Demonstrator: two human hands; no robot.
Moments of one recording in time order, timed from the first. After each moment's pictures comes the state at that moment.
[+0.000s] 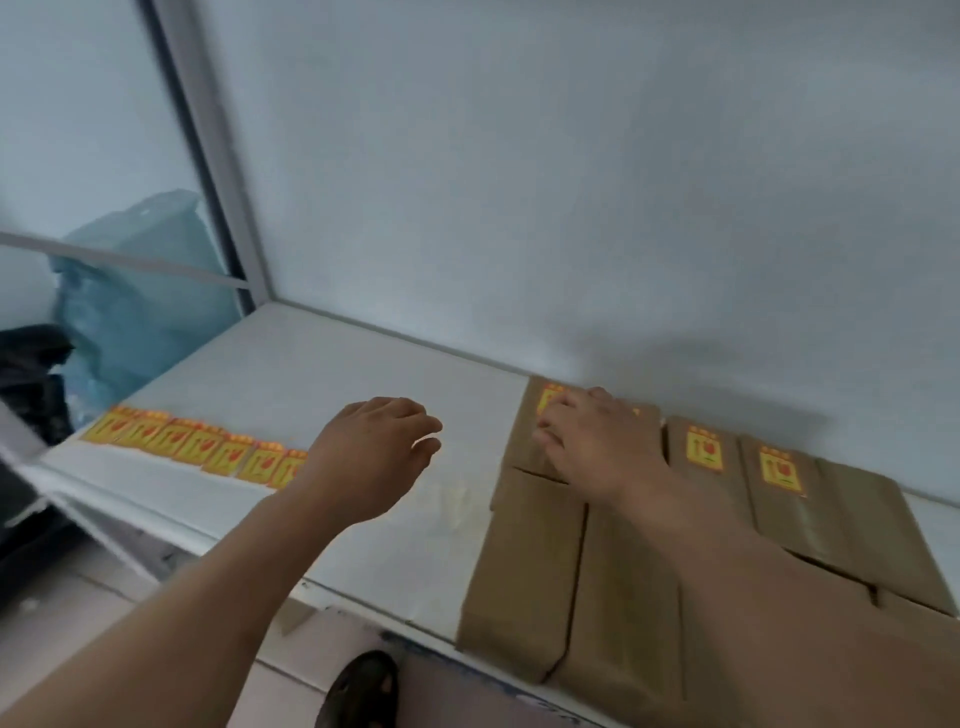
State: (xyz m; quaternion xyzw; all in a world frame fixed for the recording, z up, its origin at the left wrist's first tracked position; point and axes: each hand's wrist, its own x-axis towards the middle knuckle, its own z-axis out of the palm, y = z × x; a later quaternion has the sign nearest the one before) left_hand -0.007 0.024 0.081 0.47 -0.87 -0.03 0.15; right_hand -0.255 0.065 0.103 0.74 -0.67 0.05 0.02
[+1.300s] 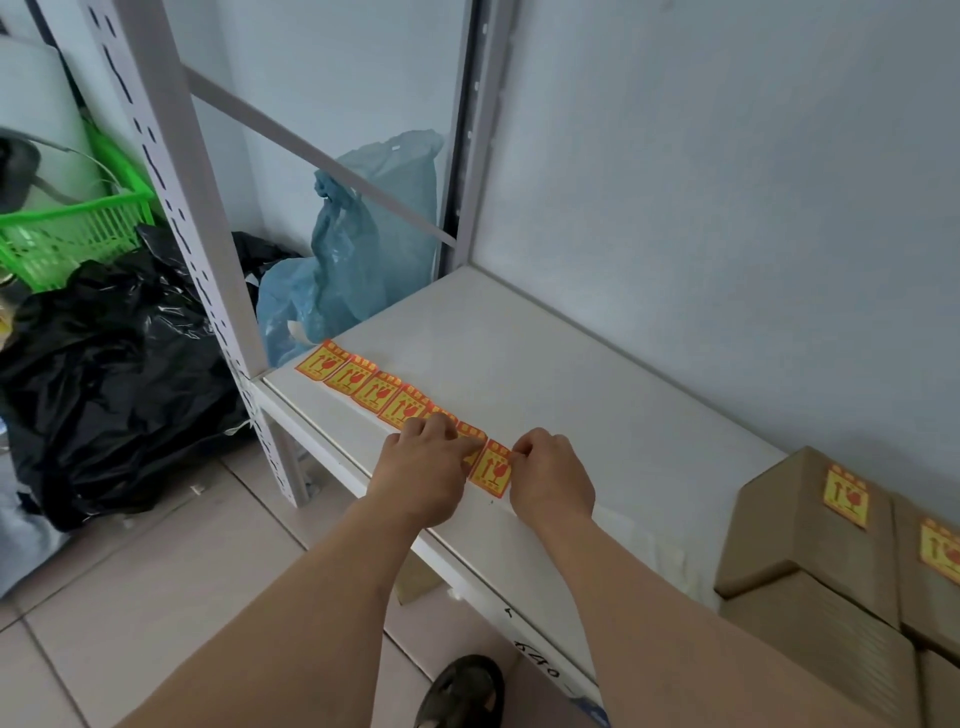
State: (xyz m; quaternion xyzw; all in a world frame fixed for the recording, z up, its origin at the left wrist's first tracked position) left_hand 0.141 -0.034 -0.027 0.65 -0.75 -0.13 0.05; right_hand -0.003 -0.040 -0.009 0.63 -0.75 0.11 -0.18
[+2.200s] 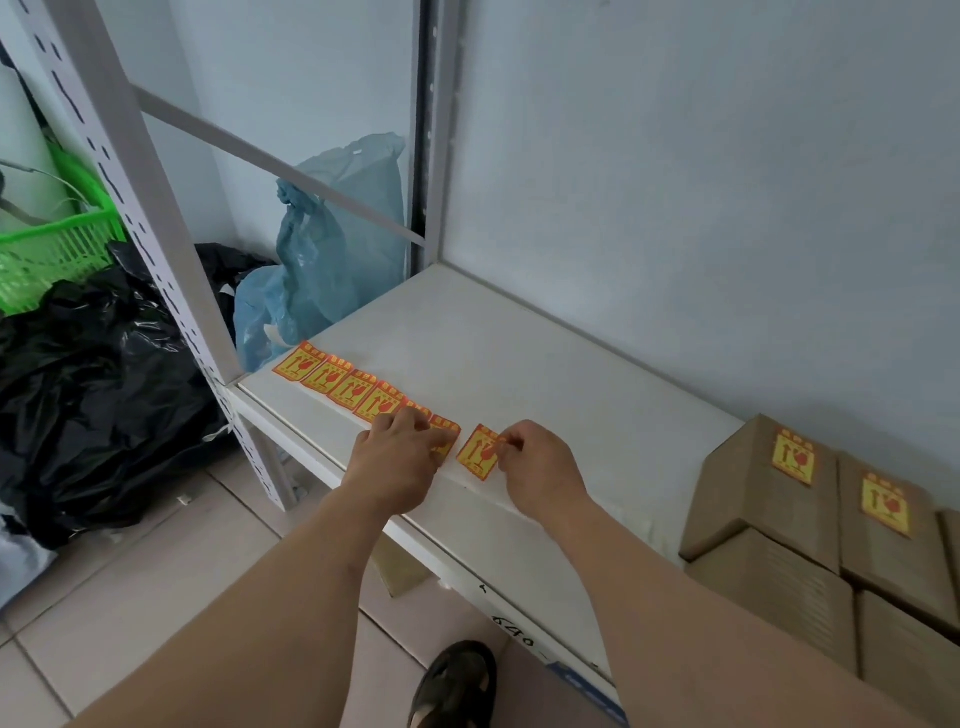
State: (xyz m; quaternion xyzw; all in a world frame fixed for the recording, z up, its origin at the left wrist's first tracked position) left_hand 0.141 -0.032 -0.024 0.65 -0.74 -0.16 0.05; right_hand -0.030 -0.026 0.003 0.62 -0.69 0.20 -0.31
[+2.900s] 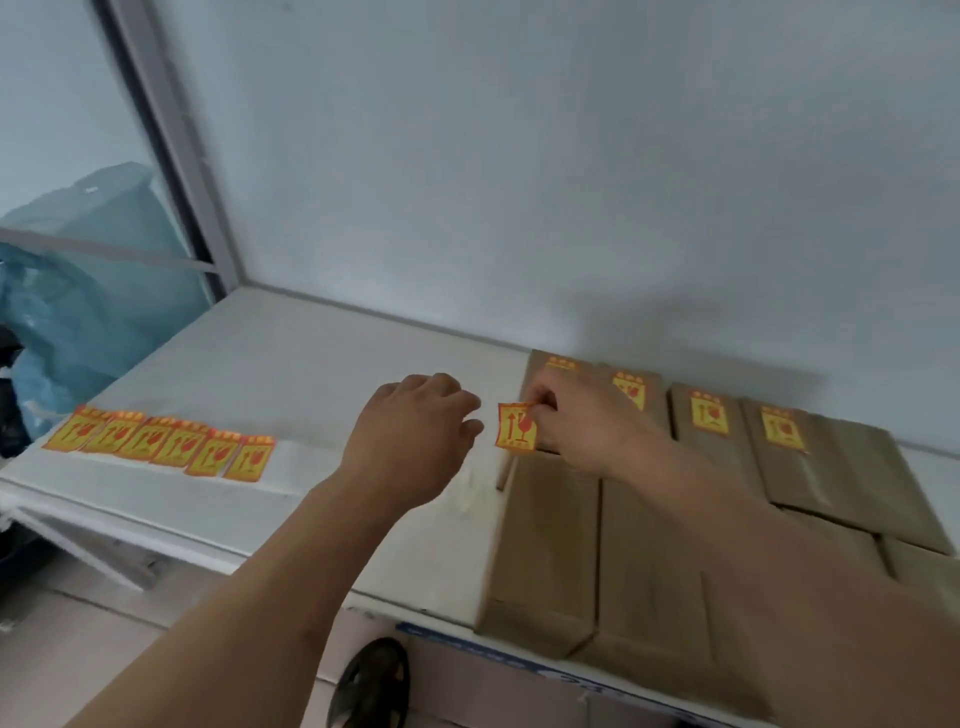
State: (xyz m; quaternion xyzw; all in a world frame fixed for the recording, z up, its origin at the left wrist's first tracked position) left_hand -0.044 0.026 0.087 0.43 -0.89 -0.03 0.14; right_hand -0.225 0.070 0.122 0.64 -0.74 0.12 -0.15
